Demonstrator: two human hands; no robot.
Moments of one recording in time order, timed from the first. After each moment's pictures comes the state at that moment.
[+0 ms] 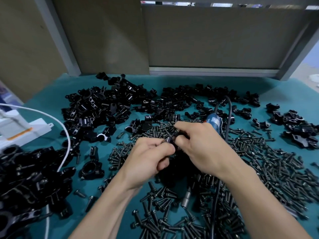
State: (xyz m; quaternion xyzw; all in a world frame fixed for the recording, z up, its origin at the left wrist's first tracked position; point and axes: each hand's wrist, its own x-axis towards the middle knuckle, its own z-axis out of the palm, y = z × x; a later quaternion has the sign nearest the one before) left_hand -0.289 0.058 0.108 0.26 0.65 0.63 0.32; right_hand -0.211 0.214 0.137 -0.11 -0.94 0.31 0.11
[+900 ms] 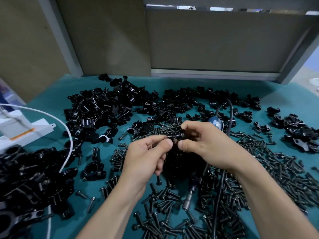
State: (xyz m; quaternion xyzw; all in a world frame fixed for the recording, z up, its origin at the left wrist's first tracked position) left_hand -0.292 0.062 0.087 0.17 0.64 0.70 0.26; right_hand -0.208 0.233 0.138 -0.10 -0.89 0.43 0.04
